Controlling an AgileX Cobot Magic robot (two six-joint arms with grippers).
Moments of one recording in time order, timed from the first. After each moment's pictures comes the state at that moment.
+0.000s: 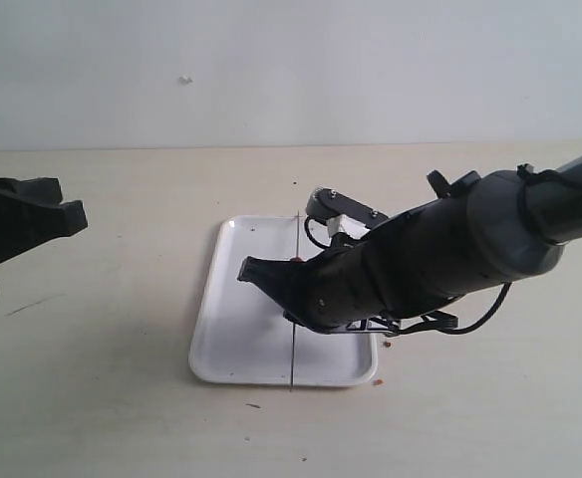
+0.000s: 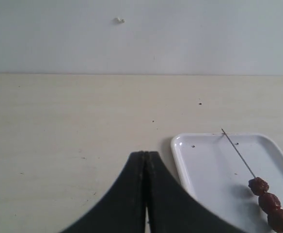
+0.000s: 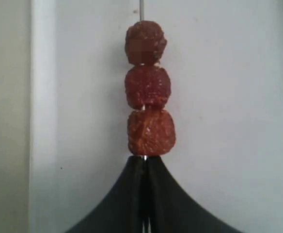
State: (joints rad) left arm -0.43 1.29 -0.45 -0.30 -0.44 0.02; right arm 0.56 1.98 -0.97 1.75 -0.01 -0.85
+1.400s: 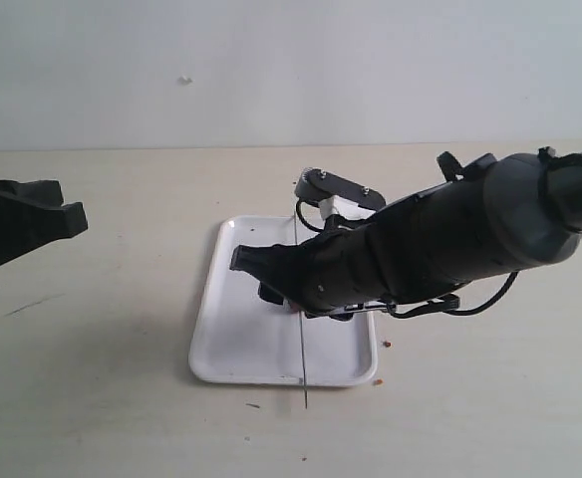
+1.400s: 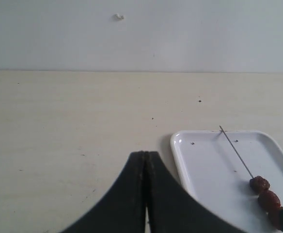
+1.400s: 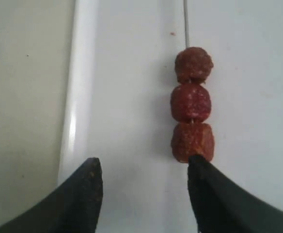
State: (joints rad) left arm -0.43 1.29 -0.45 -0.30 -0.43 0.02; right arm 0.56 1.93 -0.98 1.75 0.00 -0.96
